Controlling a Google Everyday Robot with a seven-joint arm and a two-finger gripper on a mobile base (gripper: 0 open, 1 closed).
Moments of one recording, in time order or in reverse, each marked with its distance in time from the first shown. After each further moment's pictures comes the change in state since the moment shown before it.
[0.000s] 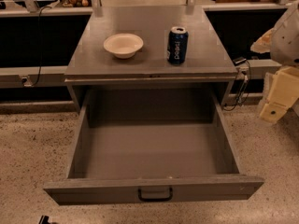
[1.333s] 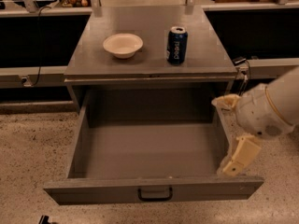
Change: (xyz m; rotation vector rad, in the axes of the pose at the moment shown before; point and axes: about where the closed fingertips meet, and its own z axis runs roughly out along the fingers) arm -0.027 0.075 0.114 -0.160 -0.367 -0.044
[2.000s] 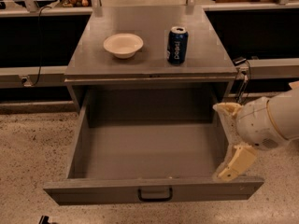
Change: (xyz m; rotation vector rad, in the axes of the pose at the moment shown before) arm 0.014 0.000 0.015 0.069 -0.068 0.020
